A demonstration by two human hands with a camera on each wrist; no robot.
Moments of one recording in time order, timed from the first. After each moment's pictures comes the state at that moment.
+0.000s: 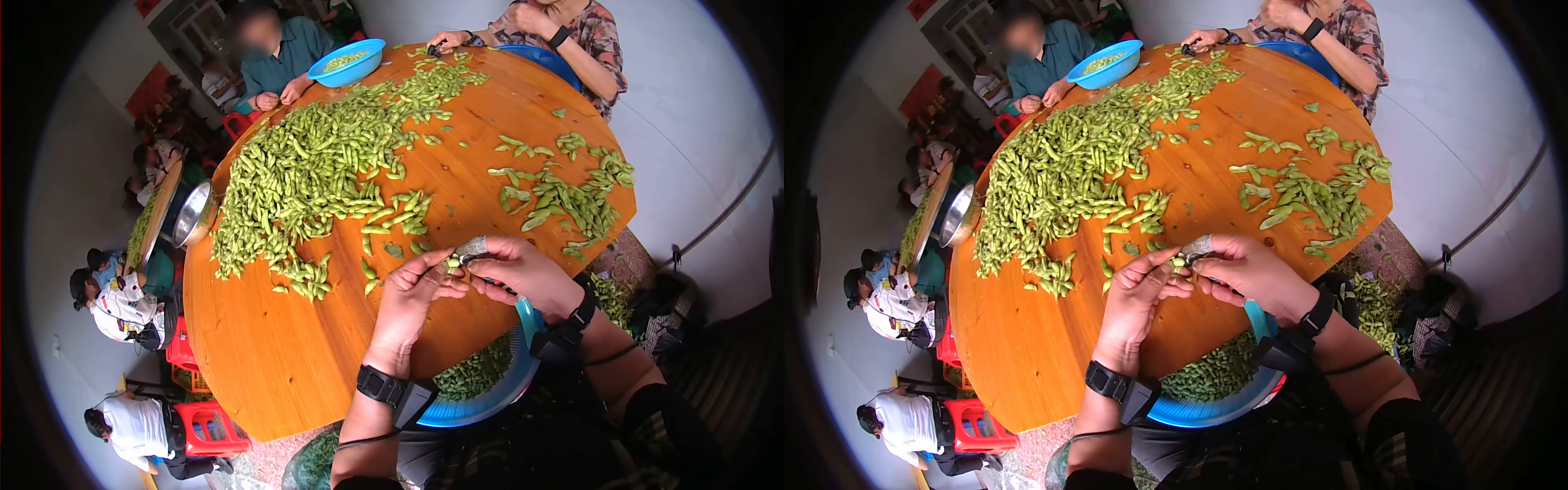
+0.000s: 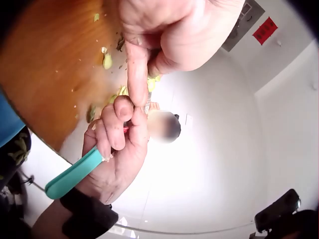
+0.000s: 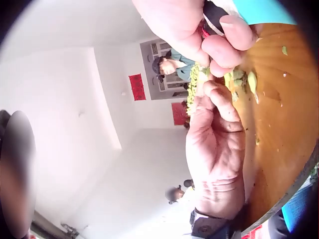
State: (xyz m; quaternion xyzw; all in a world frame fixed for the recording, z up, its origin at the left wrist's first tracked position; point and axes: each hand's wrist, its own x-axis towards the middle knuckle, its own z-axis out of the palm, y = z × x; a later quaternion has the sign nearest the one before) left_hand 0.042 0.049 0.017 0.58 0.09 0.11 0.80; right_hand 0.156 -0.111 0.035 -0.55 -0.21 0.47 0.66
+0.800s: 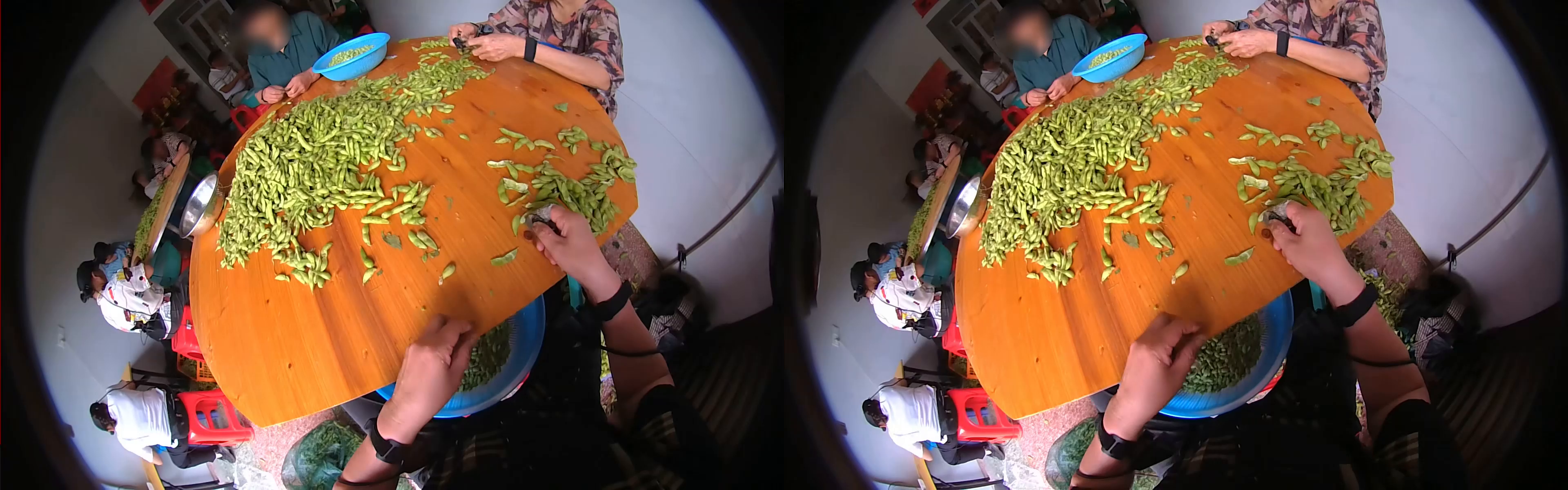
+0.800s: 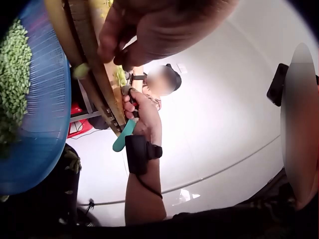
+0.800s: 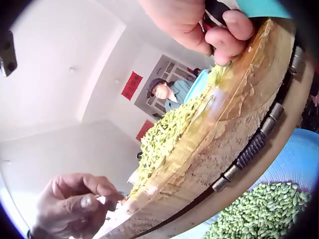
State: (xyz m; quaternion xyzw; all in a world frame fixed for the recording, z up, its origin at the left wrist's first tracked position) left_hand -0.028 -0.024 0.033 0.90 0.10 0.16 0.40; right_hand 0.203 -0.170 0.009 -0.77 -0.24 0.19 0.56
